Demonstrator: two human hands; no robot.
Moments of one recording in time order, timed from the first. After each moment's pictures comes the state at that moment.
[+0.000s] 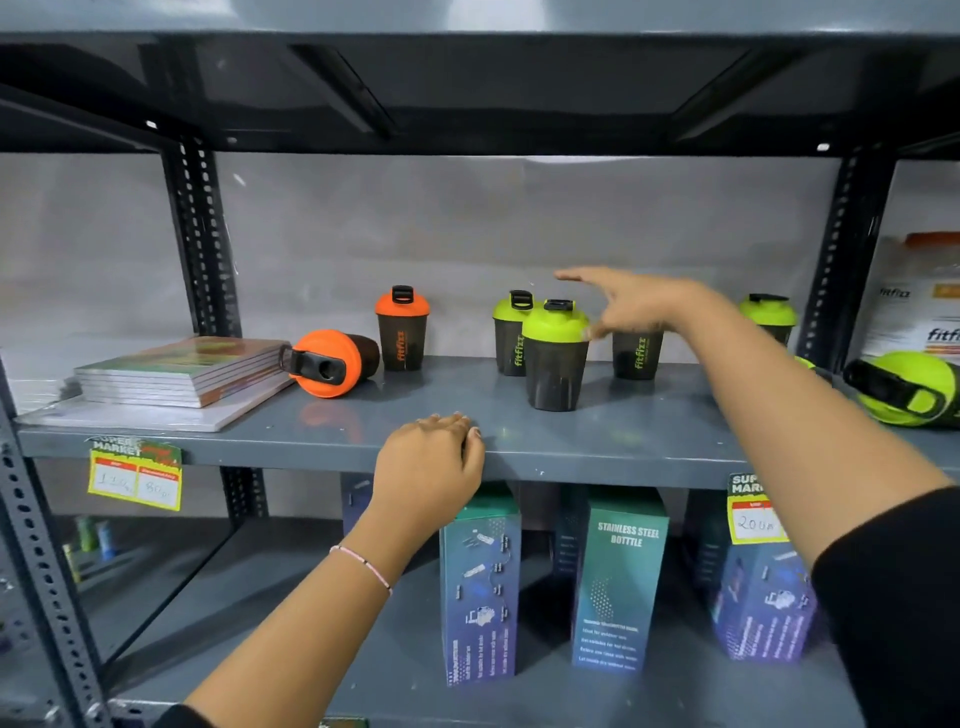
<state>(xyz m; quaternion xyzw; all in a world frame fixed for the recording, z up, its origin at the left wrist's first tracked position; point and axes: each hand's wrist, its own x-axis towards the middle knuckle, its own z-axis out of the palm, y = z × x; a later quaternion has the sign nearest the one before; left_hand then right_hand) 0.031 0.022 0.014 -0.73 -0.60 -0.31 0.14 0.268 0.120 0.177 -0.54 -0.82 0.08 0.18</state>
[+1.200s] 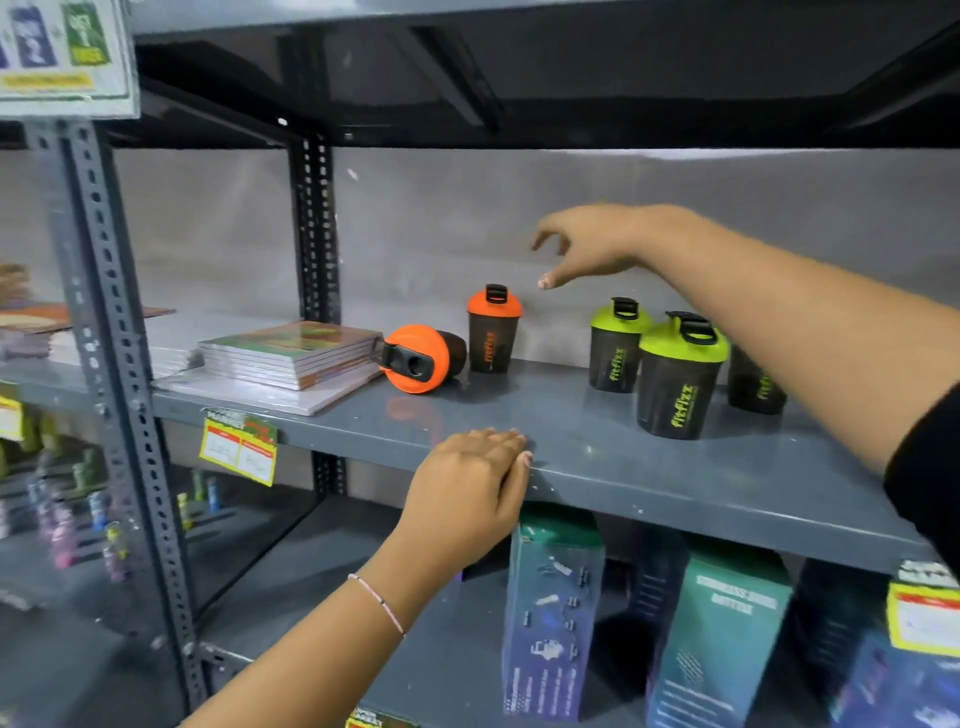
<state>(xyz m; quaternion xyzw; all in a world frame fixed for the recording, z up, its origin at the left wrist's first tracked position) -0.008 0.016 -0.002 -0.72 -0.55 -0.38 0.19 0.121 0.144 0.240 -0.45 -0.87 -0.16 0.06</state>
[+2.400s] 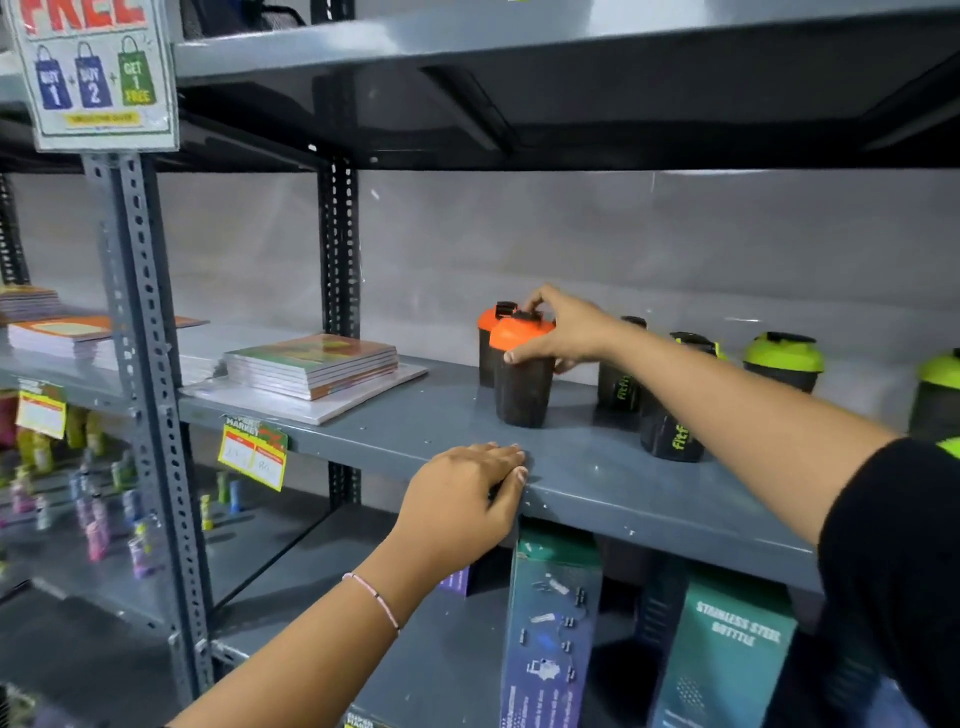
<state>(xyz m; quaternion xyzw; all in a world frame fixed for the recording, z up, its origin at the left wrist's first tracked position) -0.003 0.012 0.007 -0.71 -0.59 -0.37 0.12 0.115 0.171 0.159 -0.42 -0.84 0.21 0.27</state>
